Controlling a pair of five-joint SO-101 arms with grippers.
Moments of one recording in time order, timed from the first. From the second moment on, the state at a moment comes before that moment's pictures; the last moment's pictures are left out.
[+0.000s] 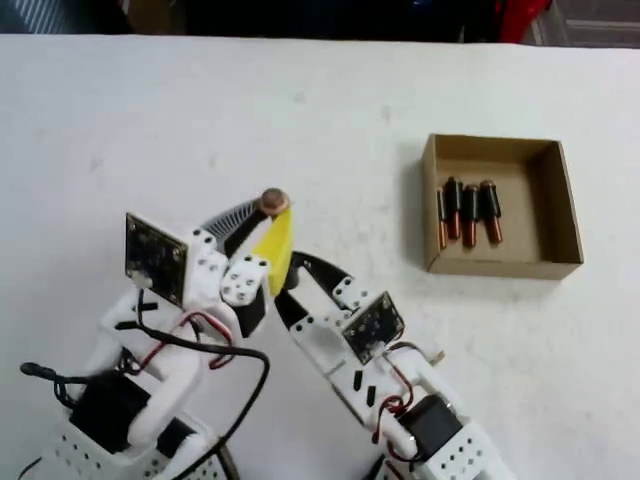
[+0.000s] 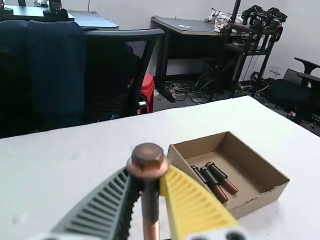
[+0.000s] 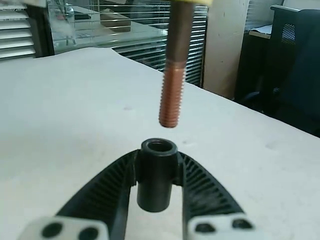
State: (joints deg) left arm 26.5 -78.5 55.0 43.2 9.9; right arm -43.3 -102.5 96.4 21.3 6.7
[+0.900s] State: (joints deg) left arm 27.0 -78.5 58.7 45.9 10.1; right arm -43.3 -102.5 96.4 21.3 6.7
